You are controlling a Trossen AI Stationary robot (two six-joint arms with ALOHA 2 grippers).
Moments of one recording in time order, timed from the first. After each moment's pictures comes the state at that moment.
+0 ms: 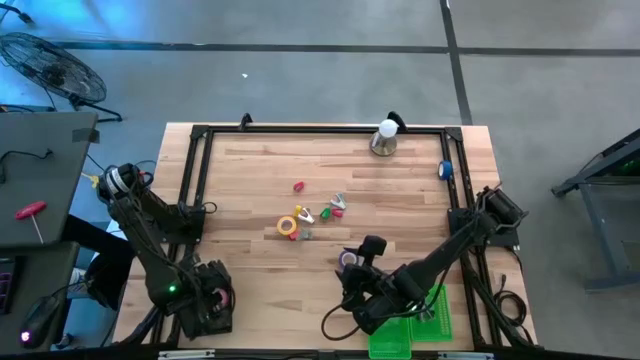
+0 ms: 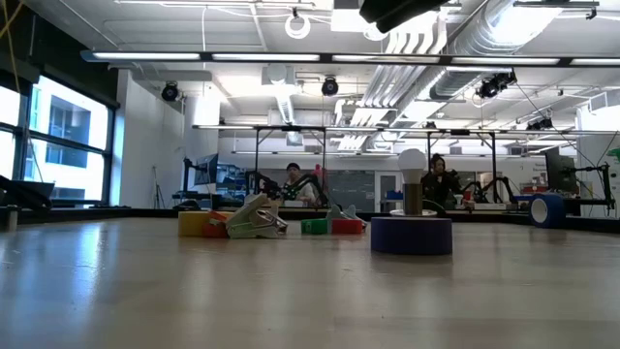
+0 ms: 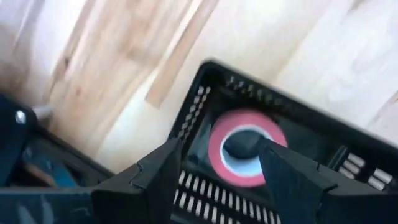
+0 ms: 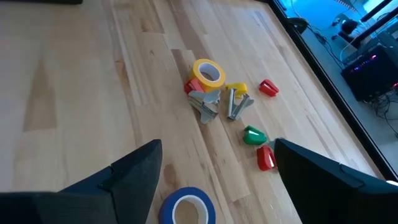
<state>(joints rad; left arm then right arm) -1.05 1.51 1.08 -1.13 -0.18 -1.62 0.64 1.89 1.54 -0.84 0.92 0.65</state>
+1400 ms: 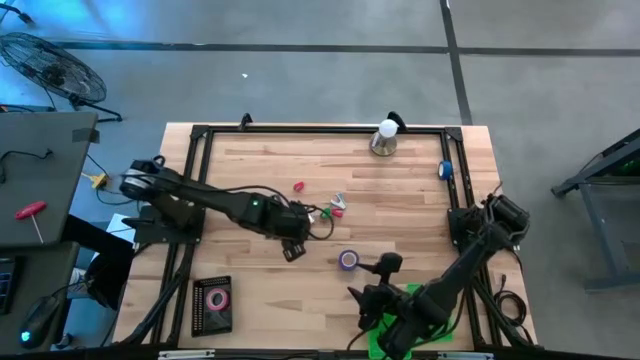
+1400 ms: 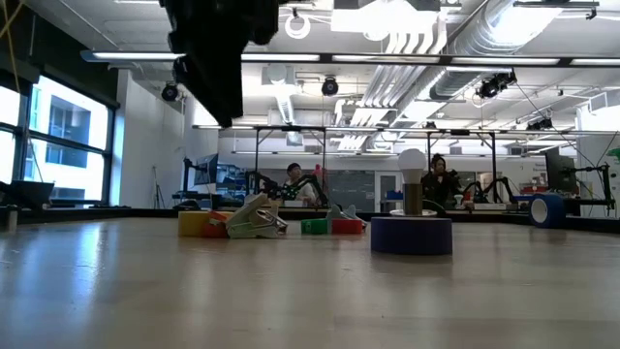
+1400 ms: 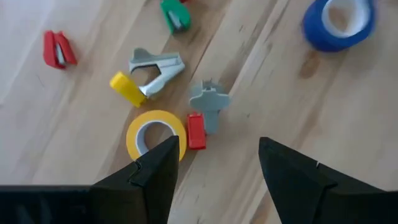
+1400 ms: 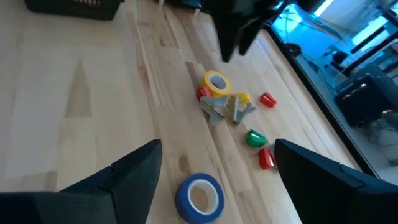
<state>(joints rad) -0.23 1.64 1.32 -0.90 -0.25 -0.67 0.80 1.89 1.54 -0.93 1.05 0.77</state>
